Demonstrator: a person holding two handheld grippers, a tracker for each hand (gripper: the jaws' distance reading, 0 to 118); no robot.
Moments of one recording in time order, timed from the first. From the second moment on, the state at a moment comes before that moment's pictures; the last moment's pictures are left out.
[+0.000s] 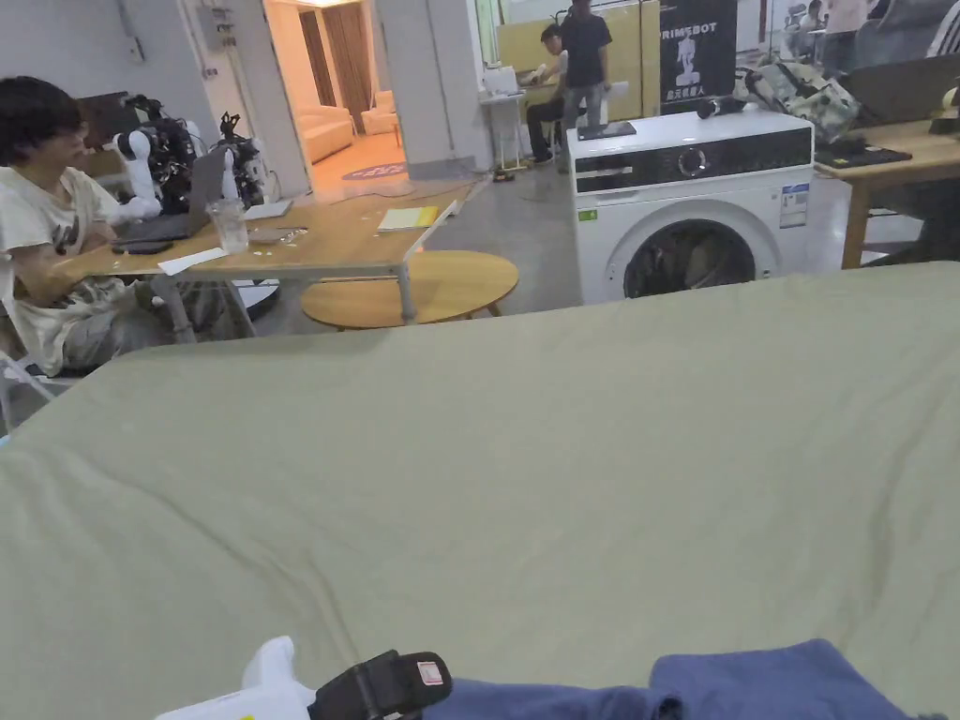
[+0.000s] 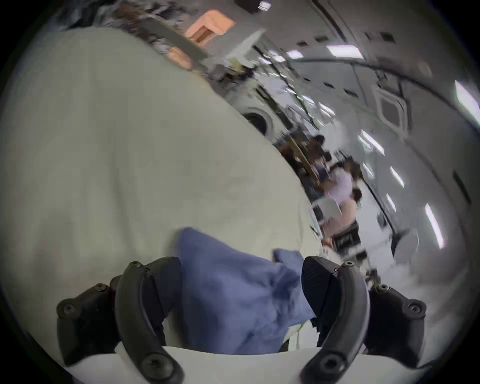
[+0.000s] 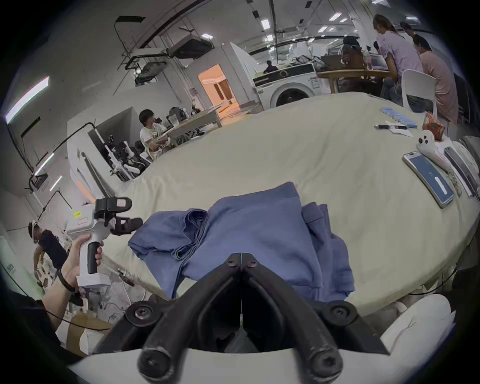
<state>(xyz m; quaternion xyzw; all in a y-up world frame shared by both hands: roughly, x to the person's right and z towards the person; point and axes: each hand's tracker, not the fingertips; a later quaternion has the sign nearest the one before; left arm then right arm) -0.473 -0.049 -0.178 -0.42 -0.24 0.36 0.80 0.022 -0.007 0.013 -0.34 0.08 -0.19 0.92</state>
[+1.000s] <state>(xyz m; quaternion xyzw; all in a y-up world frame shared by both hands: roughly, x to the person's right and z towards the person) -0.213 -0.009 -0.161 -0.43 -0.39 0.04 0.81 0.051 0.012 0.032 -0.32 0.05 -0.21 0.92</state>
